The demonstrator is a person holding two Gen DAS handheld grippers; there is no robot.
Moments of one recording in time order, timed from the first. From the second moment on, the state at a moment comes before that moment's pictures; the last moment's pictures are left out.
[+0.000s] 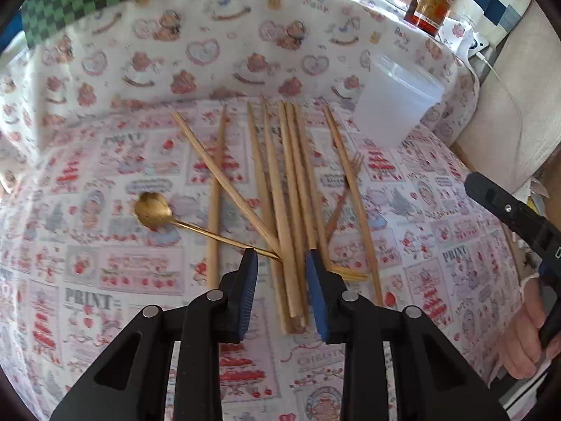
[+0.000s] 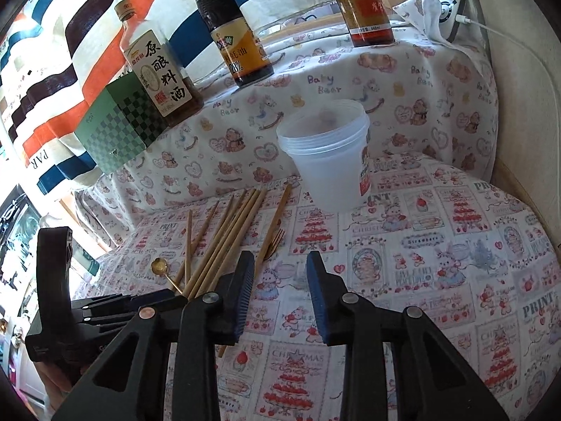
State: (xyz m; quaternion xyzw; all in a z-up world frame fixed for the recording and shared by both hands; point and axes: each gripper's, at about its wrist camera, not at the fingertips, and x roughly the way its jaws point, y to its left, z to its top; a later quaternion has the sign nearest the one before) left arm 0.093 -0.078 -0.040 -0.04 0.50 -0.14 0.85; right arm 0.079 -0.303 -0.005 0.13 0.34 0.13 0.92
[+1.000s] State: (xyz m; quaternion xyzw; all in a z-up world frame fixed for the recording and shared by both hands) left arm 0.058 -0.026 0.013 -0.11 0.32 -0.10 0.94; right arm 0.065 -0.213 -0.058 -0.07 0.43 0.12 0.89
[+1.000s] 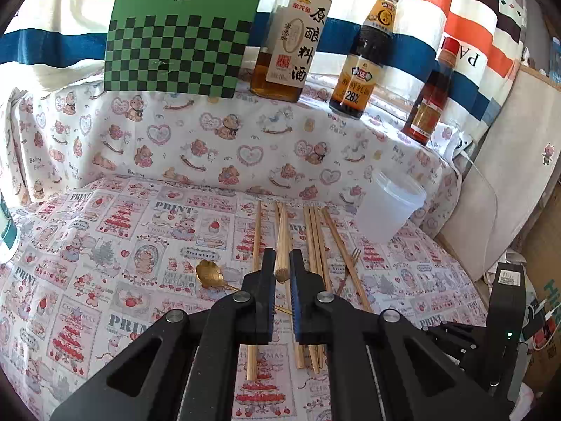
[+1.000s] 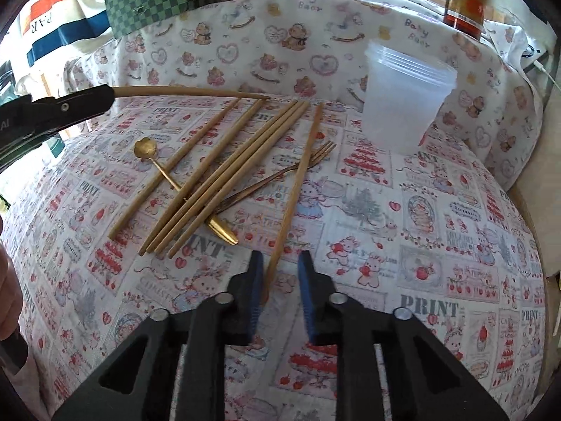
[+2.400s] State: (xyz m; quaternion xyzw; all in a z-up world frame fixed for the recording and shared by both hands) left arm 0.111 -0.026 0.013 -0.13 0.27 -0.09 0.95; right arm 0.072 -0.293 -0.005 0.08 0.25 0.09 0.96
